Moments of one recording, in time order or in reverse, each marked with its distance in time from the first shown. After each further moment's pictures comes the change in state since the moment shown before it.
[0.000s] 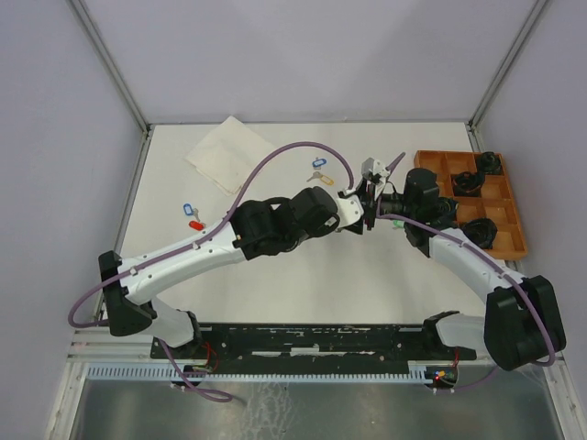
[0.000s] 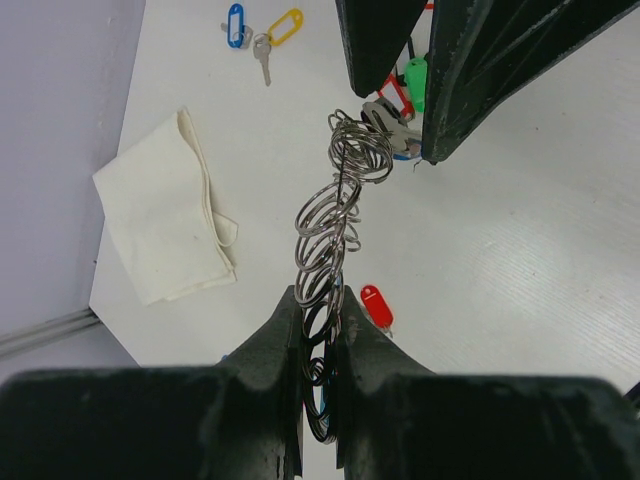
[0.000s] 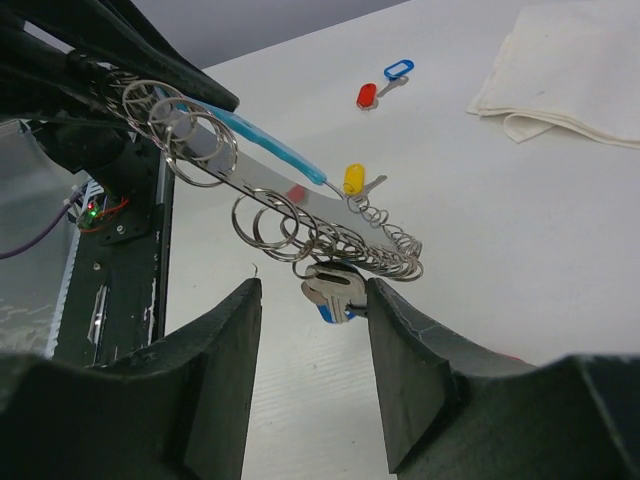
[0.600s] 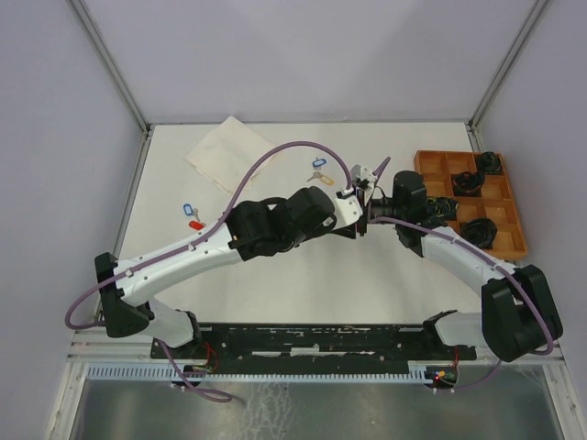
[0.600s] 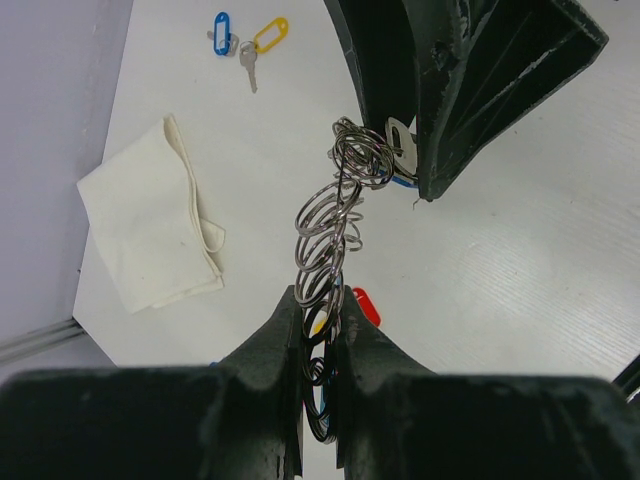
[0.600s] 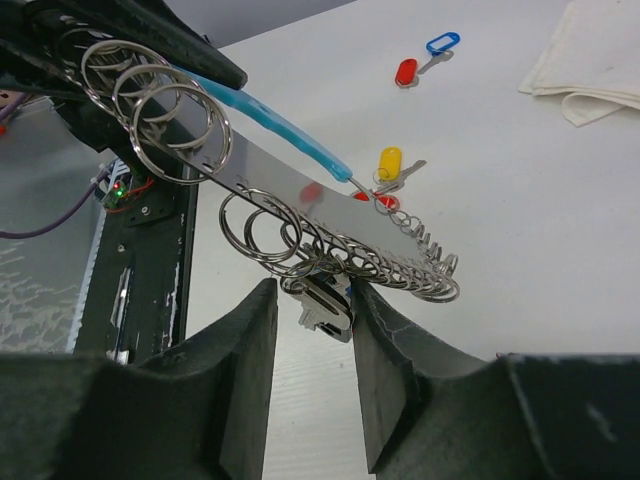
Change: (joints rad) left arm 0.000 -0.028 -0.009 0.005 0.040 -0.012; right arm 0.060 0.058 0.000 -0.019 -0.007 -0.021
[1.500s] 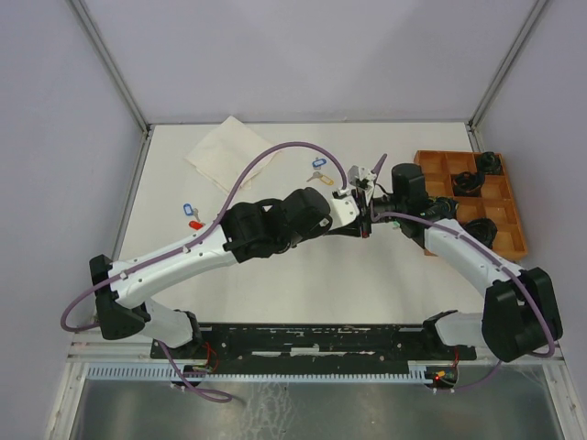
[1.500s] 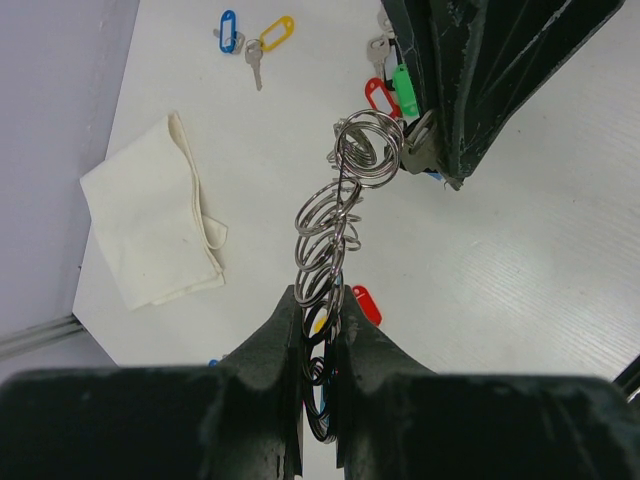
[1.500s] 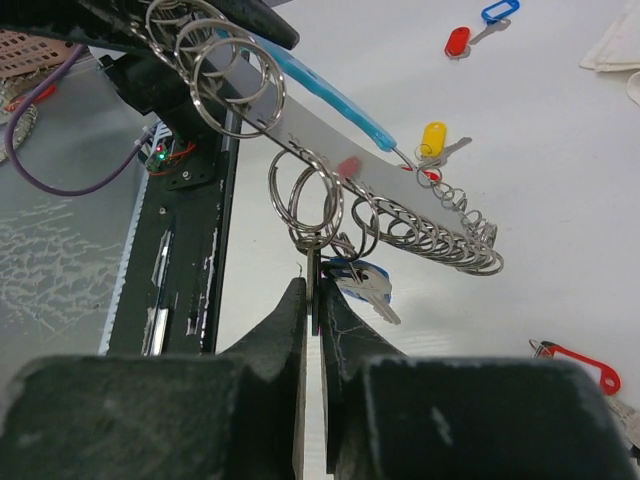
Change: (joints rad) left arm 0.000 -0.029 -0.023 0.007 -0.006 -0.005; right arm -0.013 -0.009 0.100 -0.314 -0.104 -0.174
